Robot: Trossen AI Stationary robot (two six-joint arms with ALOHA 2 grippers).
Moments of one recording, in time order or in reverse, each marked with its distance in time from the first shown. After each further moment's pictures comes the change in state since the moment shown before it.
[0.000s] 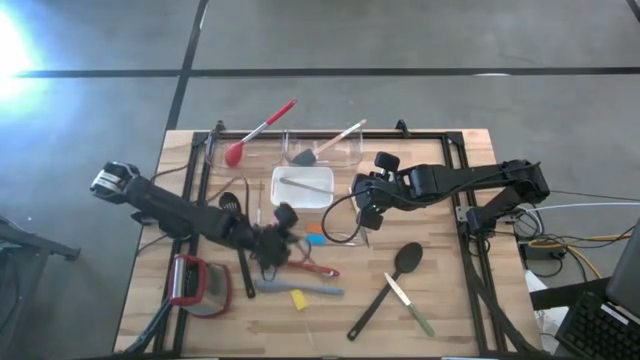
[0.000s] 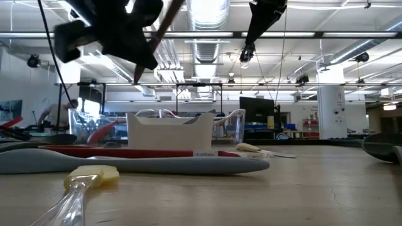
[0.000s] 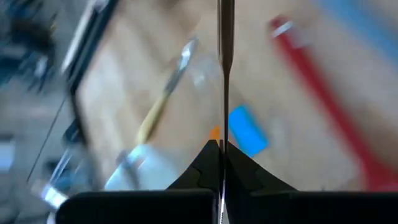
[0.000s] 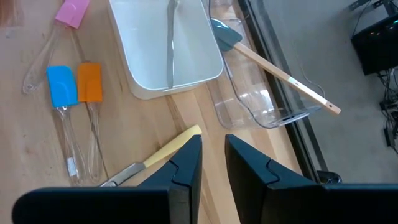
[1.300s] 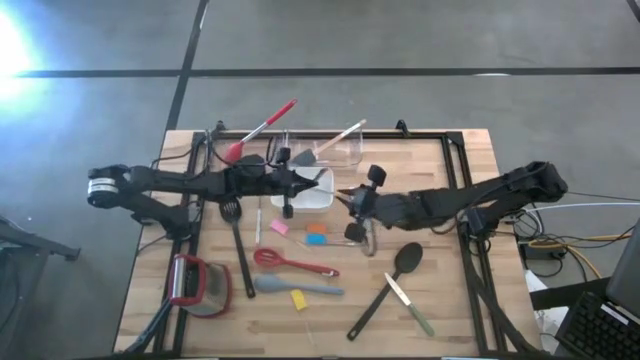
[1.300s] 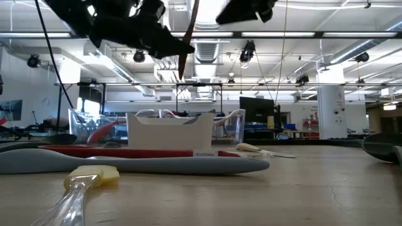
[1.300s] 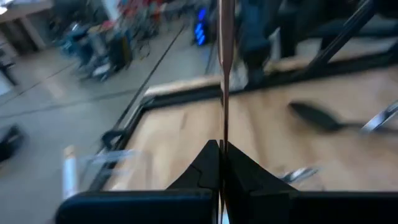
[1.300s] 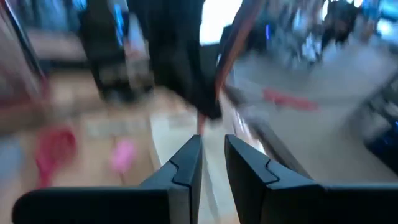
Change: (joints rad) left arm 0.538 -0.051 -0.223 0.819 0.512 -0.385; right arm 0.092 -0.149 -0.466 1.020 0.101 -0.218
